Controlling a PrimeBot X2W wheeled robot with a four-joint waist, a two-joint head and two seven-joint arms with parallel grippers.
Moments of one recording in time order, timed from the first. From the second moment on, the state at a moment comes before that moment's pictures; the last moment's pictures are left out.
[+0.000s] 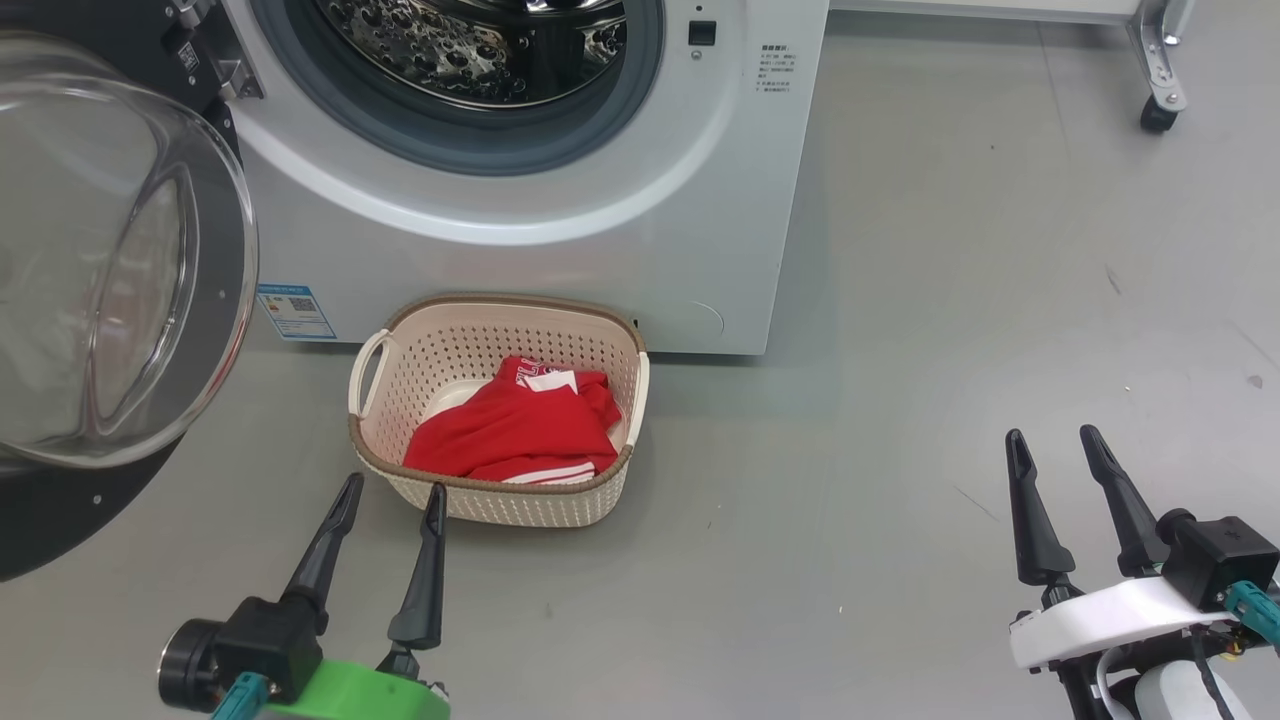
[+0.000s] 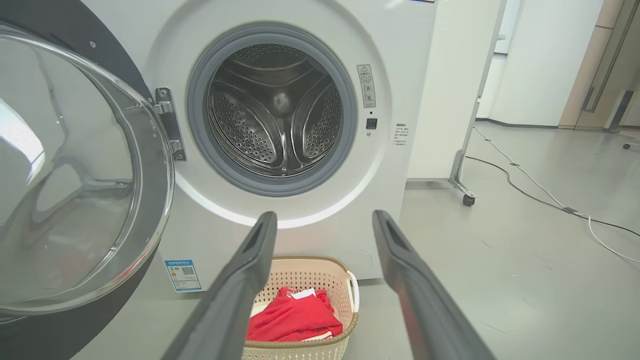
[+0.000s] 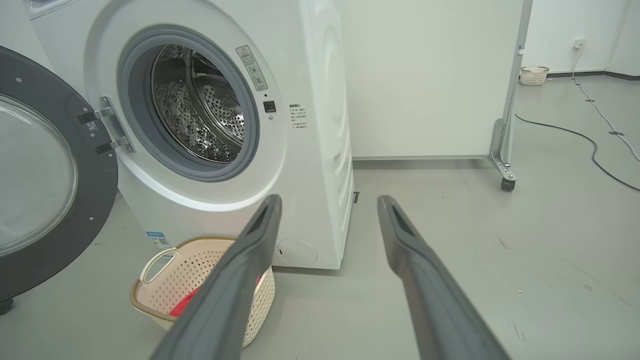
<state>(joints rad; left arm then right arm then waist) 0.04 0.04 -0.20 0.05 -0.29 -0.07 -0.25 0.03 -0.15 0.12 0.12 0.39 0.12 -0.25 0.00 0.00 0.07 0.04</state>
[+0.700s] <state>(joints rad) 0.04 0.04 -0.19 0.04 -0.25 -0.07 -0.25 0.03 -0.15 0.12 0.12 0.39 0.12 -0.25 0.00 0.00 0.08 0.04</state>
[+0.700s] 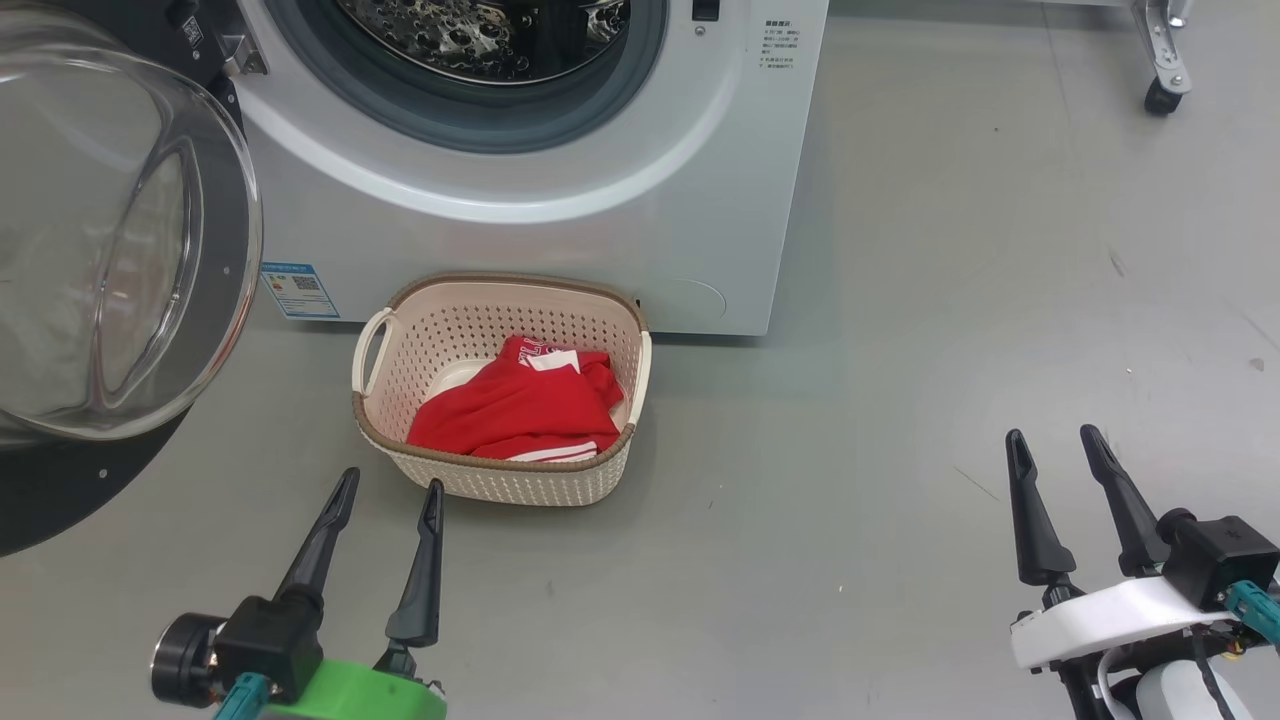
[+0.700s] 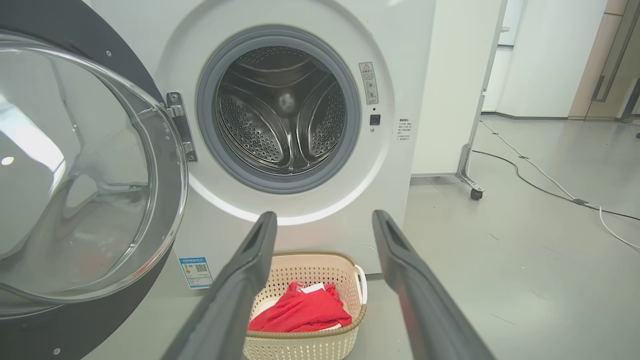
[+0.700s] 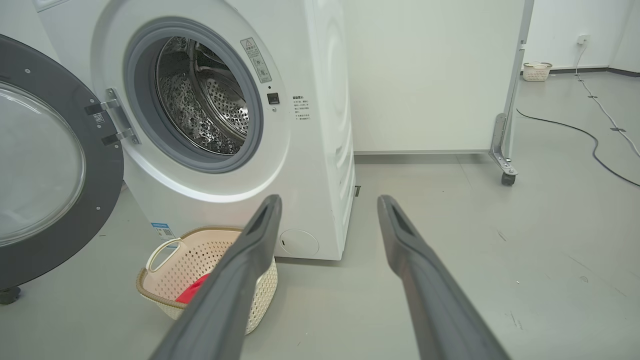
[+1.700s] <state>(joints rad) 0.04 0.04 -0.19 0.03 -0.25 -0.06 -0.25 0.03 -0.15 0.11 0.12 0.39 0.12 -0.25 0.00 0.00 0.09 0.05</state>
